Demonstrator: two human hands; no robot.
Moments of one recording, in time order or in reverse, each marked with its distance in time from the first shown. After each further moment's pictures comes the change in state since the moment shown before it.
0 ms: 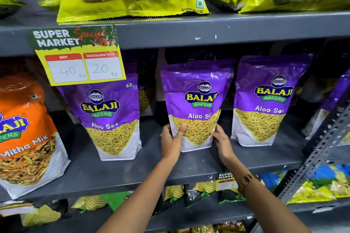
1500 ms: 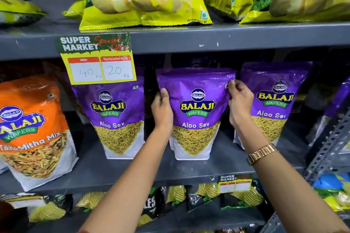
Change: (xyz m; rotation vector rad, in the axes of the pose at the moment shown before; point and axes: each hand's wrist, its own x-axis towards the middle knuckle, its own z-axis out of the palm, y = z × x) left_hand 0.023 0.105 -0.017 -0.338 0.235 0.277; right_hand 0.031 -0.144 0.028 0.181 0.296 -0.351
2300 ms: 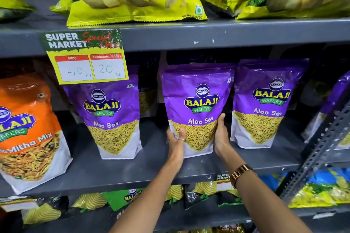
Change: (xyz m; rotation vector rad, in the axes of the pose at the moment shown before) left_hand -0.073 -0.080 -0.015 0.014 -0.288 -0.256; right_hand -0.046 0.097 -0.031 -0.144 0.011 0.489
